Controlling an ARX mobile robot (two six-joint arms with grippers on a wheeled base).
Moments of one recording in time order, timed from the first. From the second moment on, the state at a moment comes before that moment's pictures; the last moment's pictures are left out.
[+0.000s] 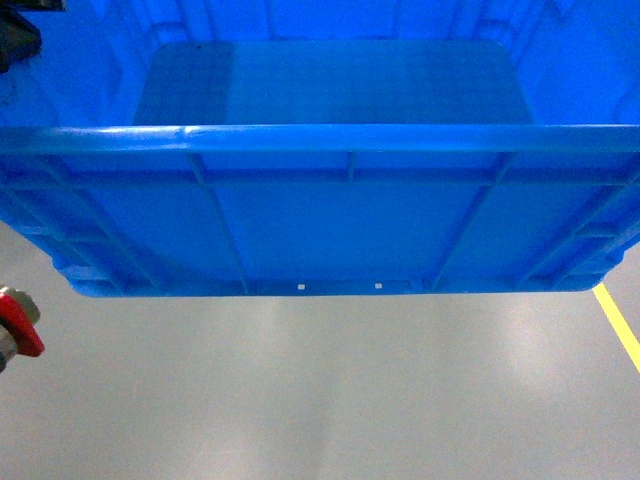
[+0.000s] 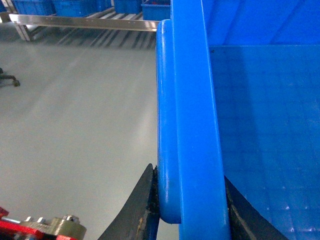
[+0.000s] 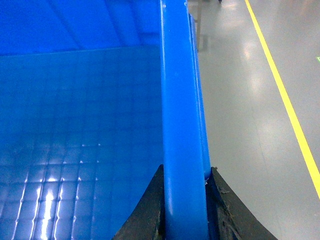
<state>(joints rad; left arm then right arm) -0.16 1.40 0.83 0.35 -0.13 -0.03 0.17 1.38 0.80 0.35 0.10 0.11</state>
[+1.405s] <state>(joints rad) -0.16 1.39 0.83 0.35 -0.14 -0.03 0.17 1.37 0.80 0.35 0.10 0.11</state>
